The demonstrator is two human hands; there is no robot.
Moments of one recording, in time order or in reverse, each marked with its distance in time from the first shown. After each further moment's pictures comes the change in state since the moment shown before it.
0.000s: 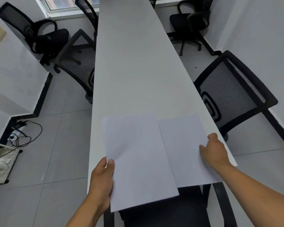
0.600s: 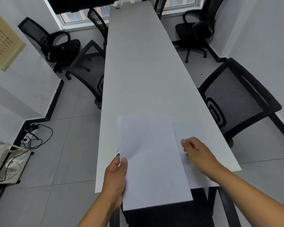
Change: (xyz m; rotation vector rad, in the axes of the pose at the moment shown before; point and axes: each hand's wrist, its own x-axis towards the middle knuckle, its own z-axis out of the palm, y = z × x) left_hand -0.032 0.020 0.018 0.001 -0.061 0.014; right_hand -0.073 -0.078 -0.031 0.419 -0.346 -0.127
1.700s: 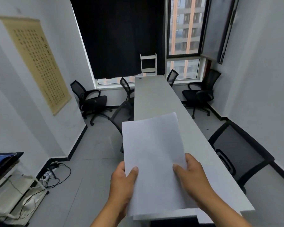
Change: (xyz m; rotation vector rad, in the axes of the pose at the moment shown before) left_hand -0.131 0.121 -0.149 -0.038 -0.001 0.456; right_hand -0.210 -0.216 0.079 0.263 0.138 -0.324
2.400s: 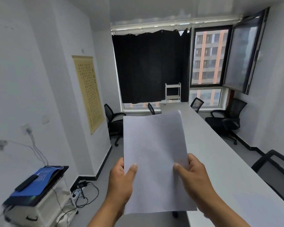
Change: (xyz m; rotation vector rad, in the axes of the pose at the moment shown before) left_hand -0.013 0.106 -0.292 -0.018 0.078 0.288; right_hand -0.094 -0.154 0.244 0.132 -0.020 -0.232
